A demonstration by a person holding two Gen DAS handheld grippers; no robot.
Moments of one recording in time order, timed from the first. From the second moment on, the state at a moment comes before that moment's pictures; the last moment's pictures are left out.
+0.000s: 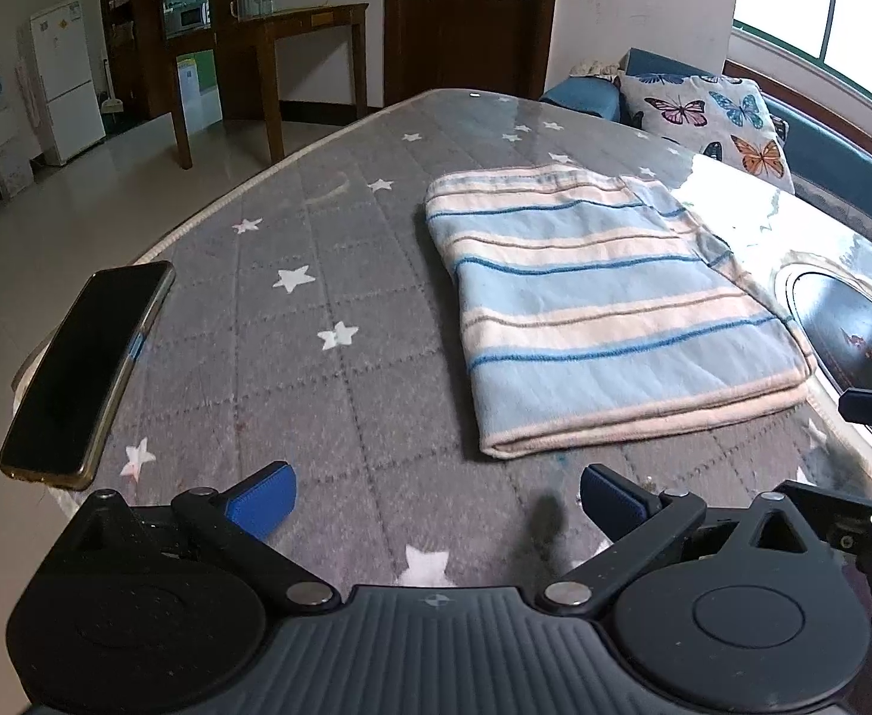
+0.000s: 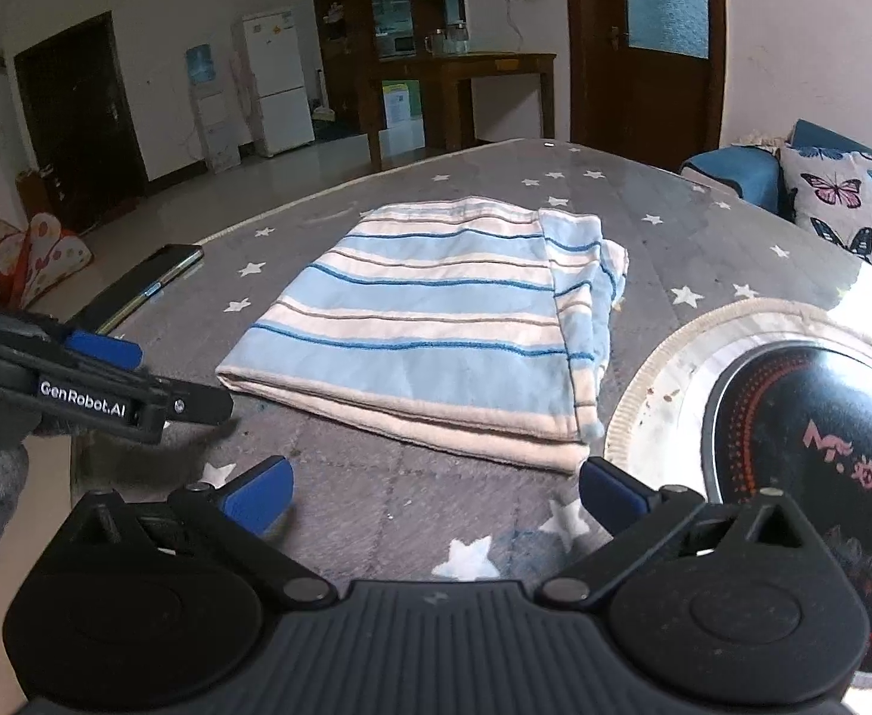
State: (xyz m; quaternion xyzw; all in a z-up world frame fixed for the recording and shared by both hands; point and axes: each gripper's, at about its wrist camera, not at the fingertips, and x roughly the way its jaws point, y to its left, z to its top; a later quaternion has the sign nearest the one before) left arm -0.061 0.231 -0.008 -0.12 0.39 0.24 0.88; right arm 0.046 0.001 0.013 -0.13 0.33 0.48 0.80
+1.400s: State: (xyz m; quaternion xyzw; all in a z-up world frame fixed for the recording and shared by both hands) left arm -0.086 0.190 -0.014 -0.11 0.39 0.27 0.87; right arm 0.004 -0.022 0.001 -0.12 0.35 0.41 0.83
